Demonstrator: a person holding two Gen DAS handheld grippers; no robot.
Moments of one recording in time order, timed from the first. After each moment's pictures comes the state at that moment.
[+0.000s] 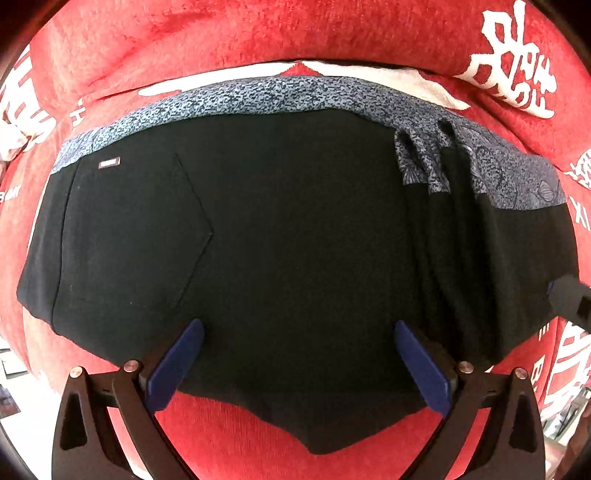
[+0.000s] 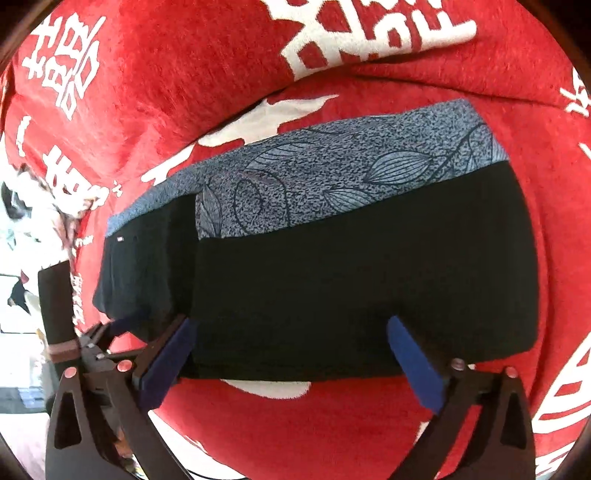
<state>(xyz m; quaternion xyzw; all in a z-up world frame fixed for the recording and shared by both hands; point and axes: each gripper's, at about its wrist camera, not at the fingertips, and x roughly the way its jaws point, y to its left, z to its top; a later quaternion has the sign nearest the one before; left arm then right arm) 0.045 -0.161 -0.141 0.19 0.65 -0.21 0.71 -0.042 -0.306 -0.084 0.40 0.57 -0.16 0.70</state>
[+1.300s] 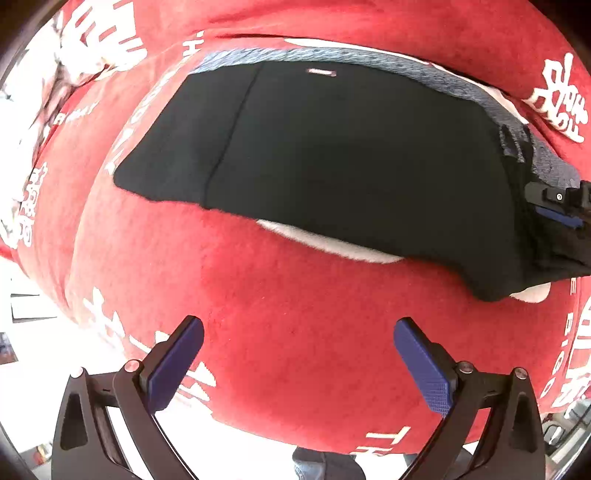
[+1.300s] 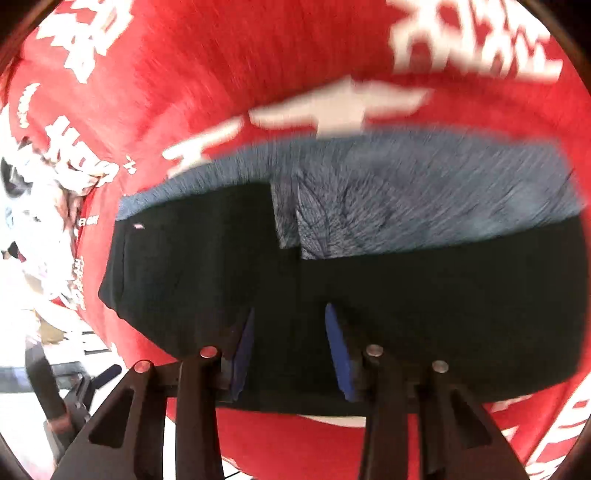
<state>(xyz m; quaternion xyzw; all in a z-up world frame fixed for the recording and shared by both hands) 0.036 -0.031 -0.110 0.17 0.66 -0.12 0.72 0.037 -0.244 -0.095 0.33 0.61 -0.12 0.71</state>
